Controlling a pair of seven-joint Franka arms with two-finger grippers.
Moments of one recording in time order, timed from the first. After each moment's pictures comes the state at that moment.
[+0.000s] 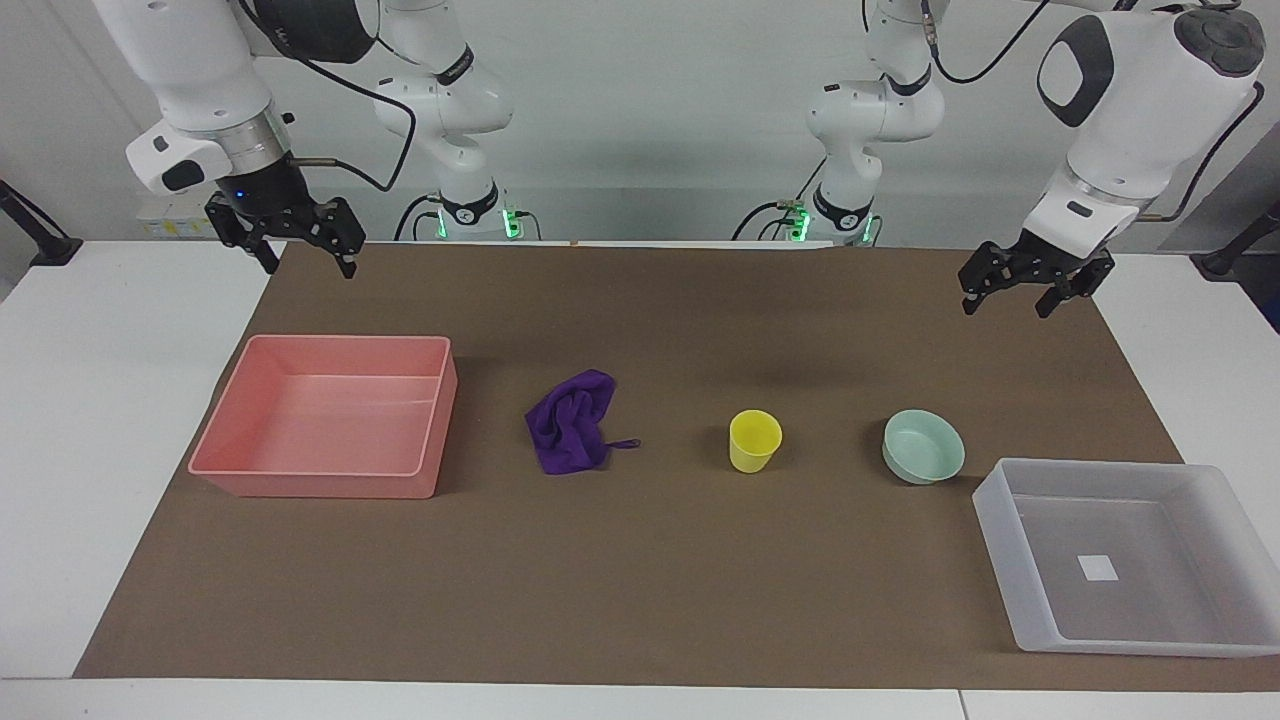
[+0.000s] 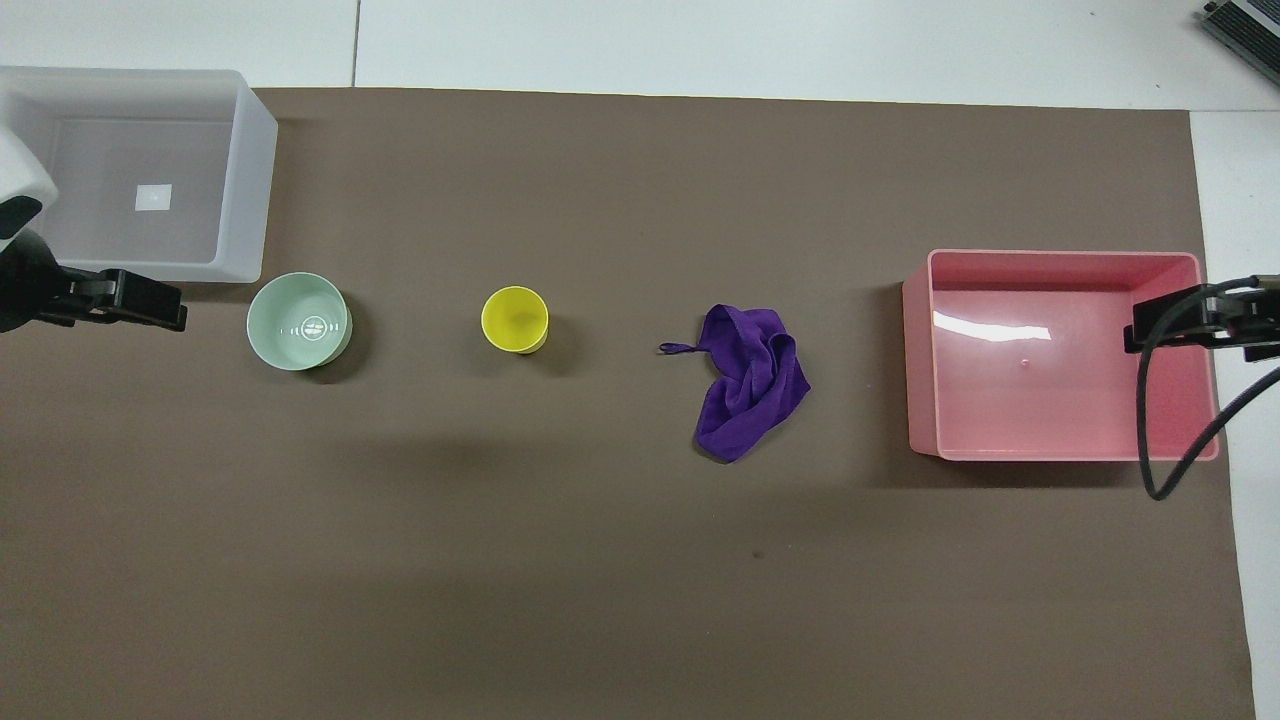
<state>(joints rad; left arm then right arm) -0.05 0.00 0.00 -1.66 -0.02 1.67 0.05 0.06 -0.03 -0.11 -1.62 -0.03 1.61 0.02</state>
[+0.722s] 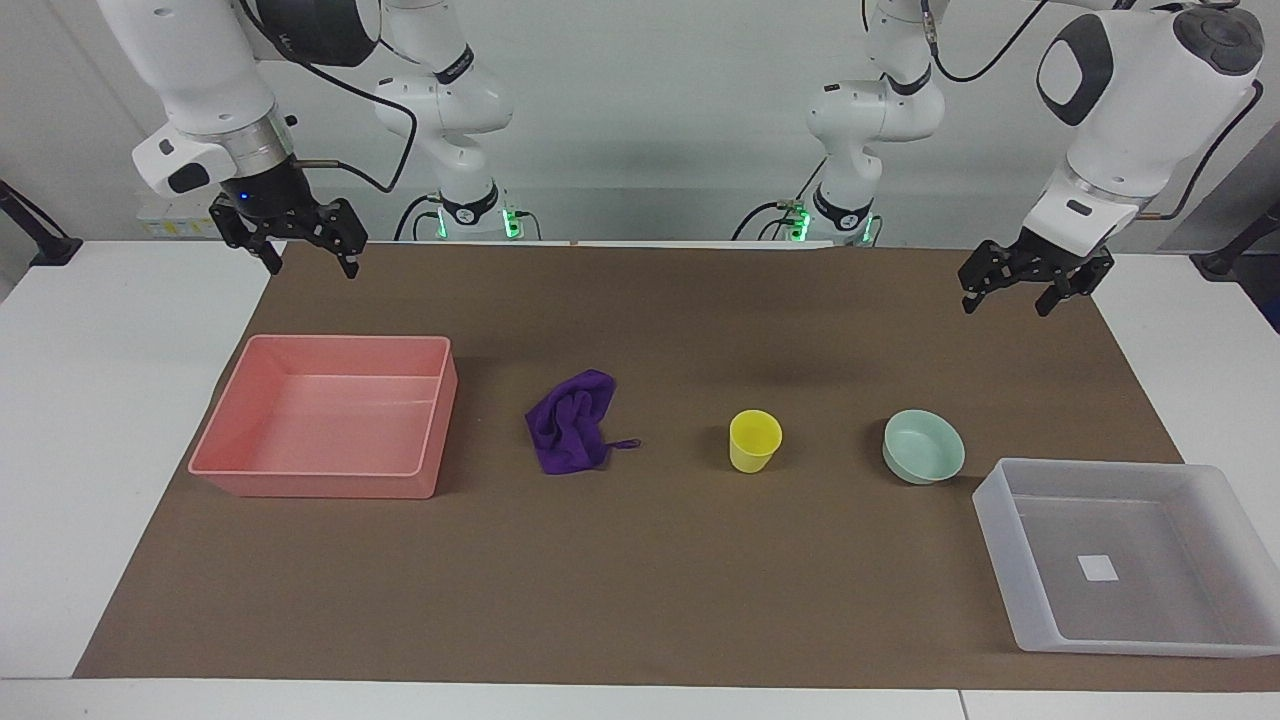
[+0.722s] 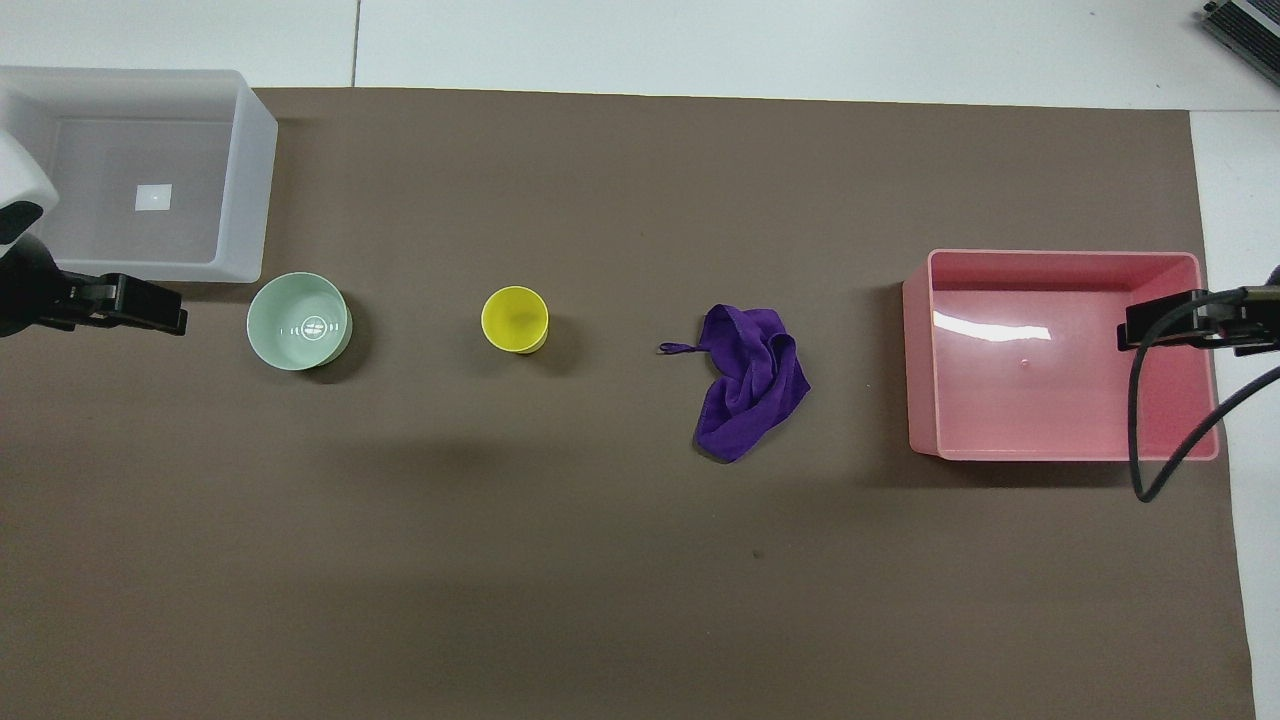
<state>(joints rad) -0.05 -0.01 0.00 -1.68 -0.02 1.69 0.05 0.06 -0.05 -0.11 -1.64 -0.02 1.59 0.02</state>
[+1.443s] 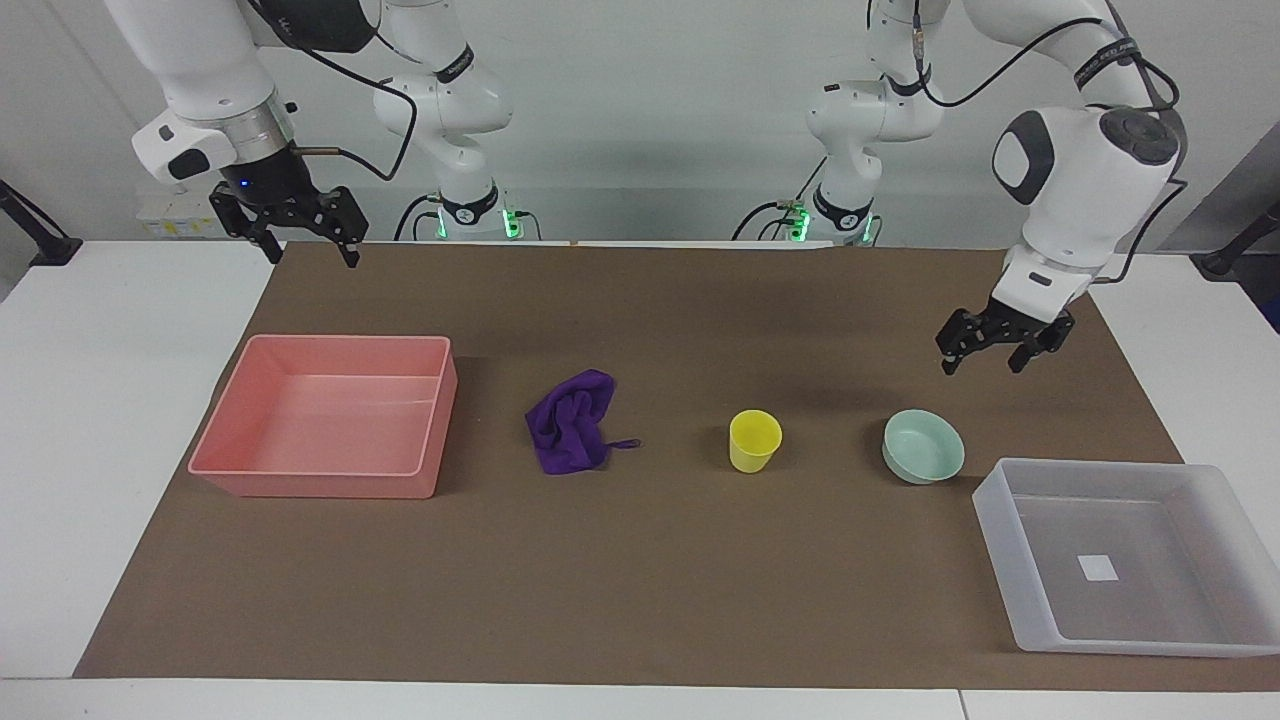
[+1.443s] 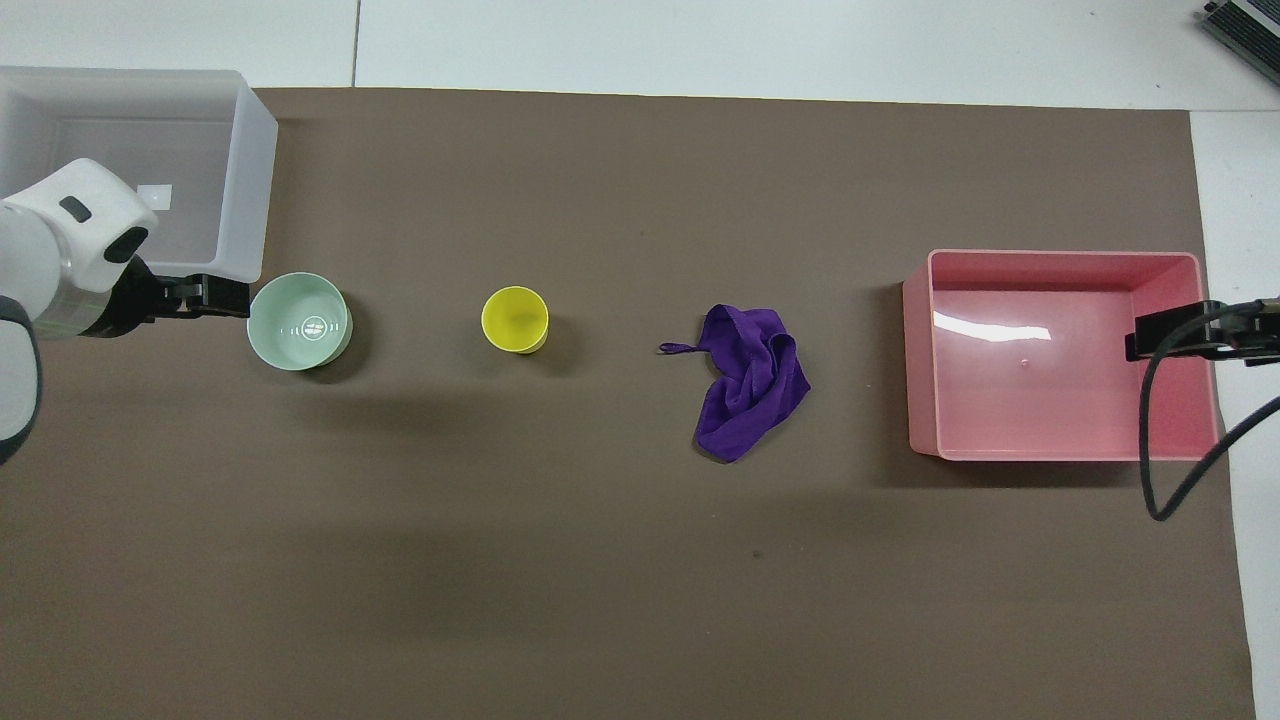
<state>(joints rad) -0.05 0.03 0.00 -1.96 -0.02 2.11 -0.07 0.06 -0.08 -0.11 -1.65 -0.02 1.59 0.02</state>
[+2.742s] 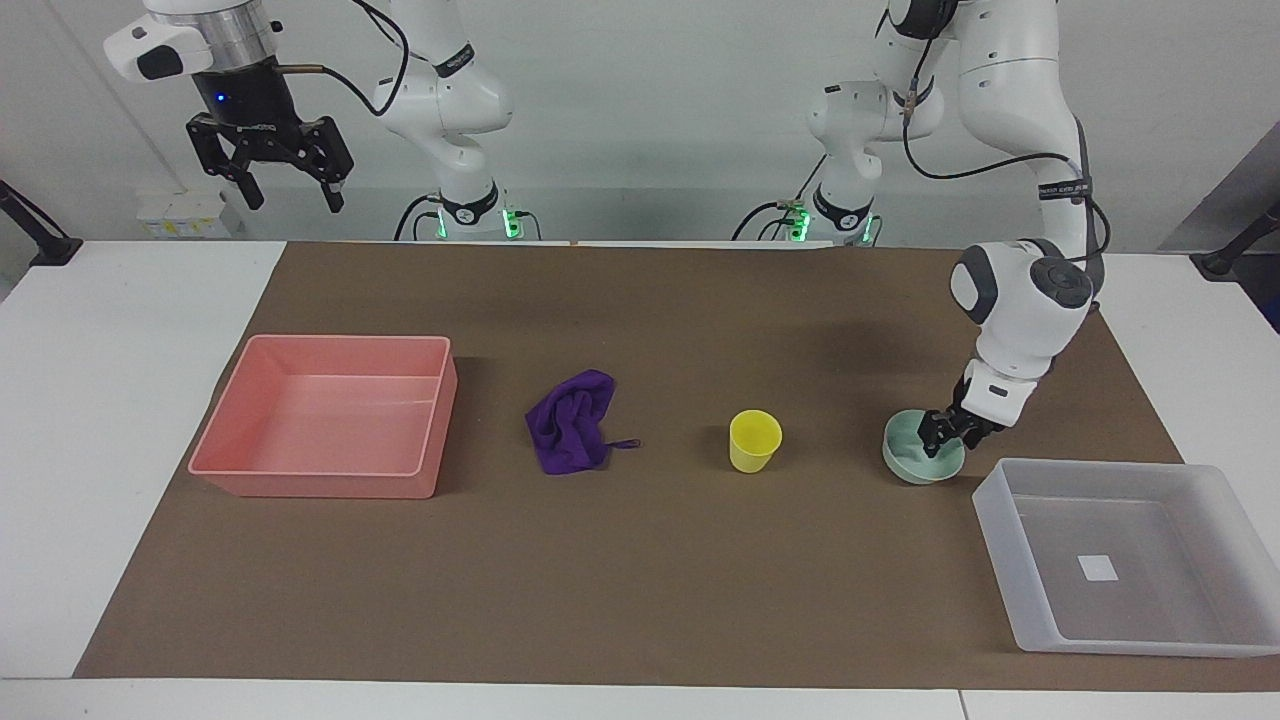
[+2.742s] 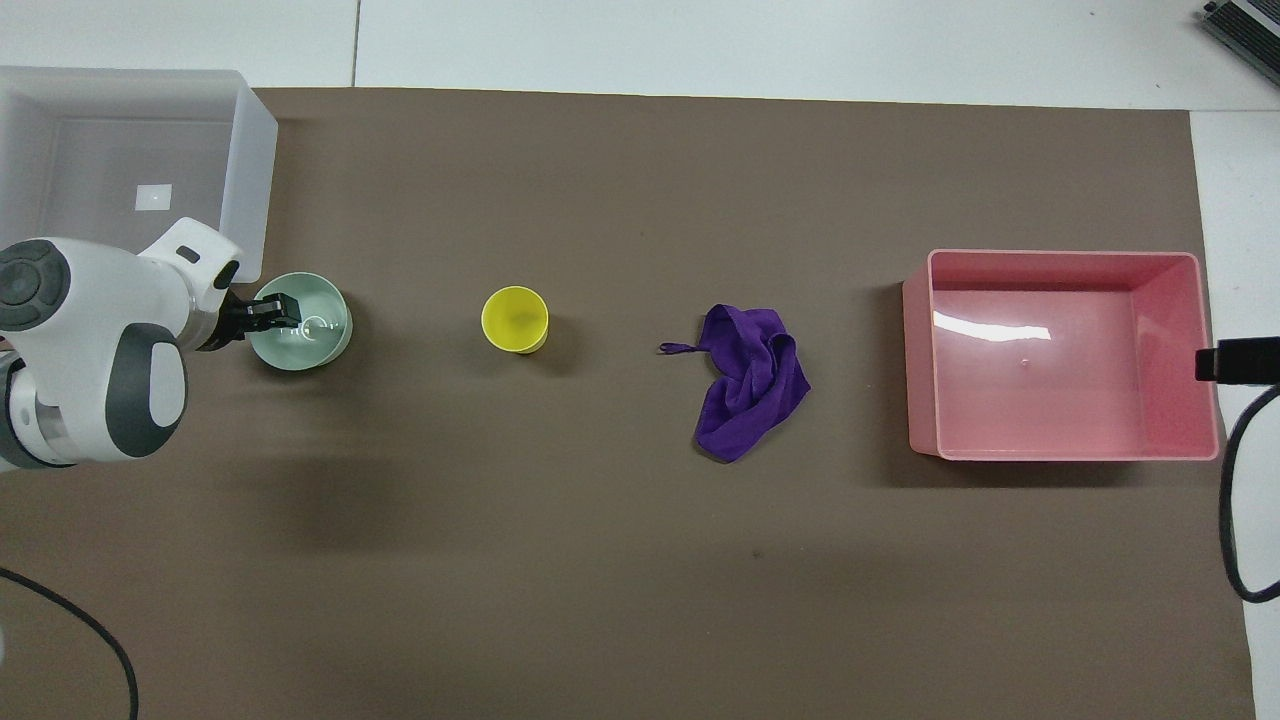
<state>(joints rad) -0.01 0.26 -0.01 -2.08 -0.02 2.46 -0.16 0.06 -0.20 -0.11 -1.65 -0.02 1.58 0.02</state>
